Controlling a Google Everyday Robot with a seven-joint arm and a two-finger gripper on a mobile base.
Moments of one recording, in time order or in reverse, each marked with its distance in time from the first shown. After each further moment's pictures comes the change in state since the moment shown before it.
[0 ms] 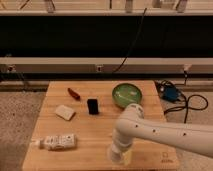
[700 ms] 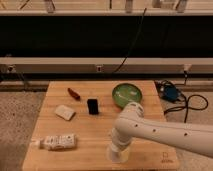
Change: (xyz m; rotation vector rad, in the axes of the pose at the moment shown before) arm -0.010 -0.011 -0.010 0.035 -0.003 -0.033
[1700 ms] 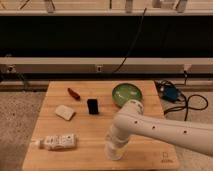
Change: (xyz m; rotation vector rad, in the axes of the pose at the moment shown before) arm -0.005 -0.014 -0.012 0.027 -0.046 -0.042
